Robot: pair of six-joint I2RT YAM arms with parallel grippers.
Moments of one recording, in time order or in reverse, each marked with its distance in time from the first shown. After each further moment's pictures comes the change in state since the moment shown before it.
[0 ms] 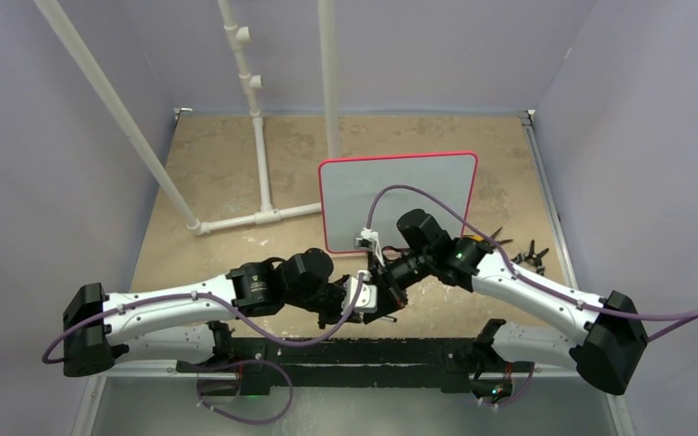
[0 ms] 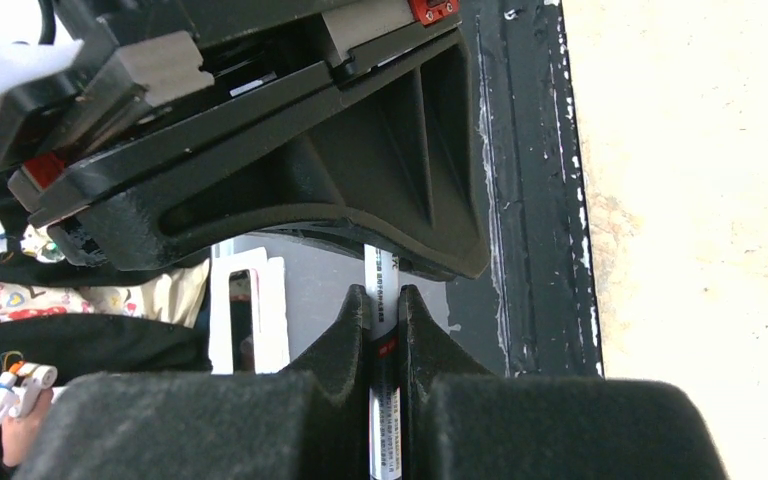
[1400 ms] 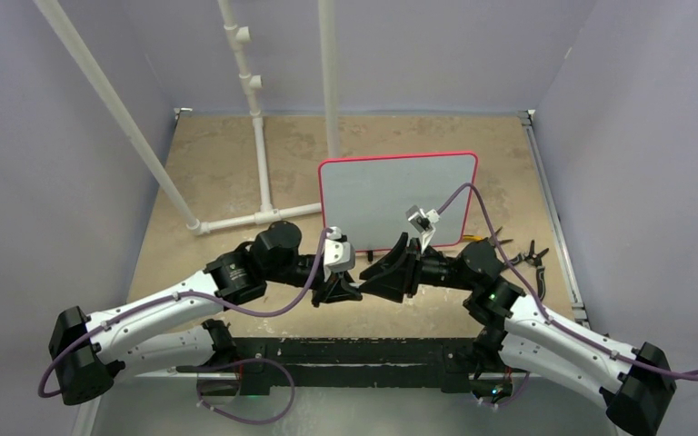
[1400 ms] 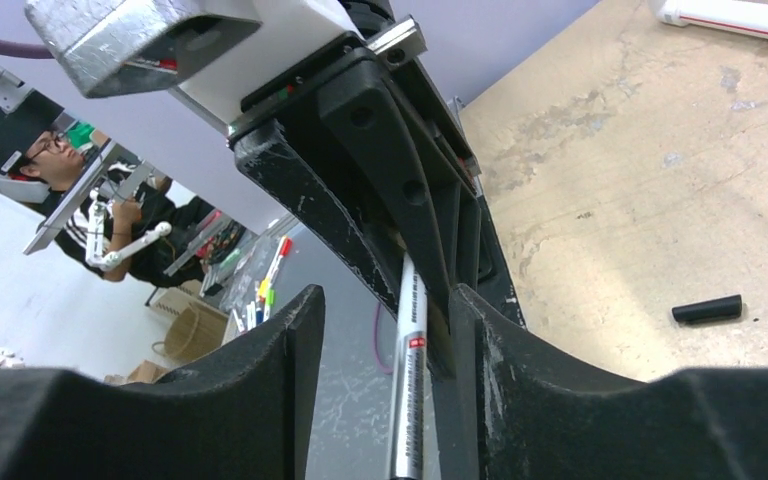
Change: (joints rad) left arm 0.232 -0.109 -0.033 0.179 0.254 -0.174; right arm -0.008 -0.391 -0.366 0.861 0.357 0.544
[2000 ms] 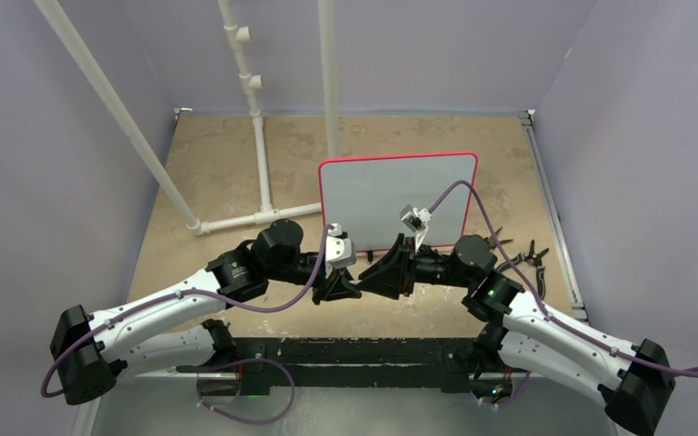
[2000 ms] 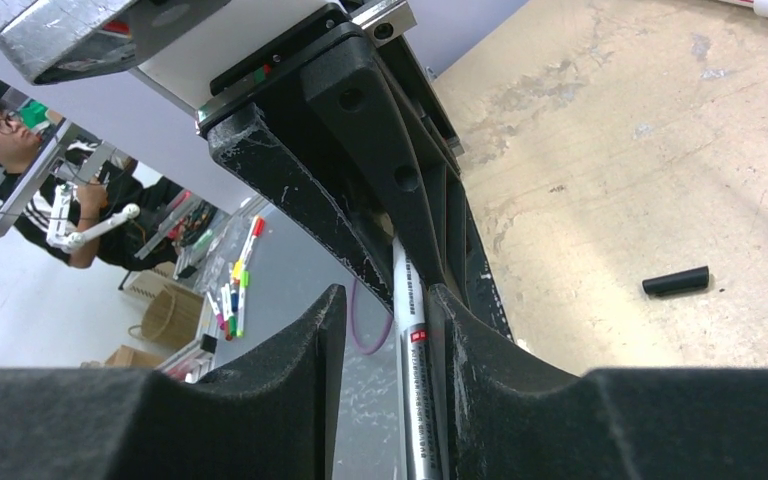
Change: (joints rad) left arm 0.019 0.023 0.000 -0.009 -0.010 -0.014; right arm 0.000 0.029 0.048 -0.118 0.000 -0.075
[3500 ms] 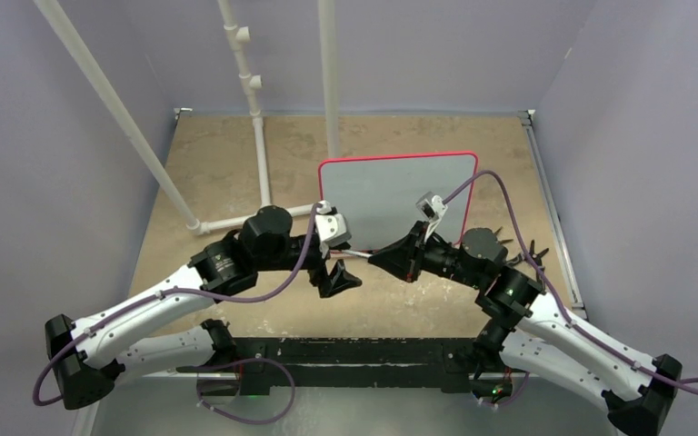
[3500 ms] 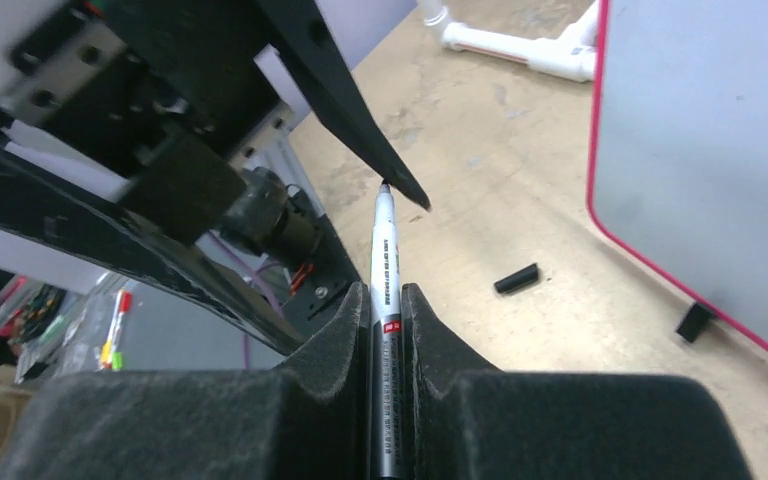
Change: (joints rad) left arm 0.020 -0.031 0.116 -0.123 -0.191 -0.005; right arm 0.006 -0.066 0.137 -0.319 0.290 -0.160
